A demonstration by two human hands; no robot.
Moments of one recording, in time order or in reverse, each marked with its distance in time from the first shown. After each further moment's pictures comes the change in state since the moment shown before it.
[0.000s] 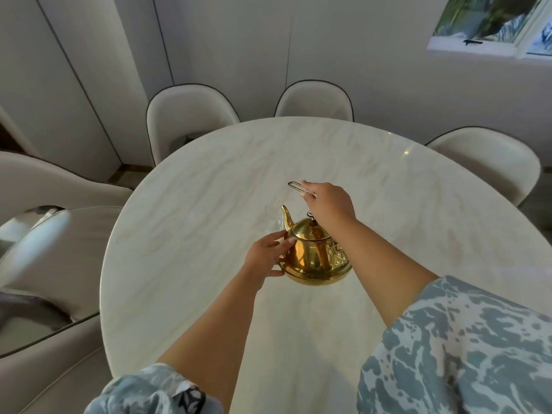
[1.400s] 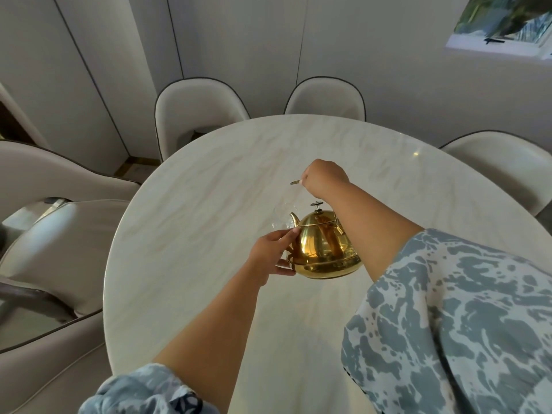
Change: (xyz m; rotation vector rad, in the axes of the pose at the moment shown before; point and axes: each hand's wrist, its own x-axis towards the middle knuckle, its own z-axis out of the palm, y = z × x) left_hand 0.006 0.025 -0.005 0.016 0.014 -0.041; right_hand 0.100 -0.025 0.016 -0.300 -0.197 0.180
